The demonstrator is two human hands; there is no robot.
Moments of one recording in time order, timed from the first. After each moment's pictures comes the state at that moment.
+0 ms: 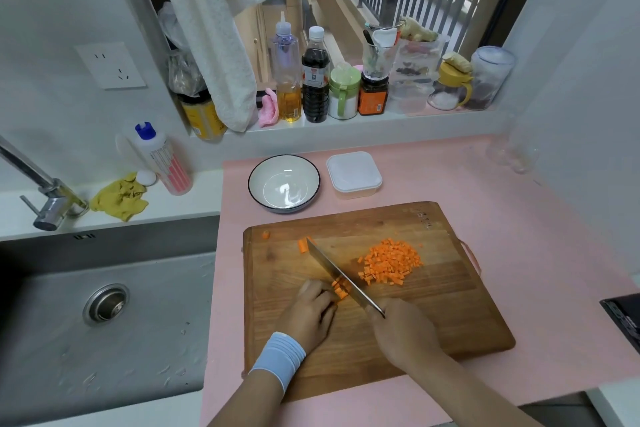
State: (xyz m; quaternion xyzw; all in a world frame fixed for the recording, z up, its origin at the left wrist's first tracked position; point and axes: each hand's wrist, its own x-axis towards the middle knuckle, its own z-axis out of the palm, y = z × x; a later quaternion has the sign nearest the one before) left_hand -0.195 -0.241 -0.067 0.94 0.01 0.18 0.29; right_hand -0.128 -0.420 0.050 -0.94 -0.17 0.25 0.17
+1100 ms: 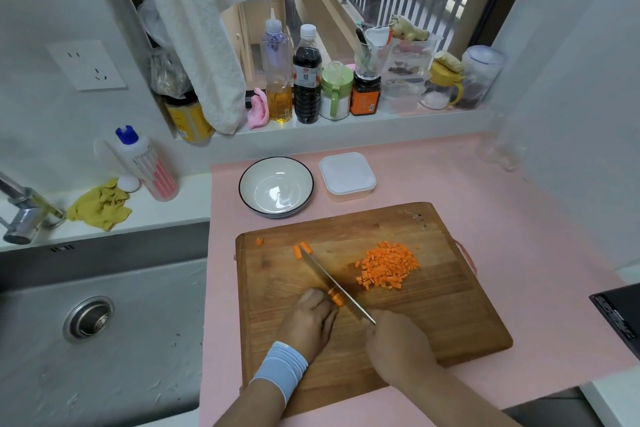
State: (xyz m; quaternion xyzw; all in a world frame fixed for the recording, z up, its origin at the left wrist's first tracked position) left_hand -0.188 -0.240 -0.072 0.93 -0.01 0.22 0.28; right_hand -0.141 -0.408 0.046 -0.94 -0.18 0.24 0.14
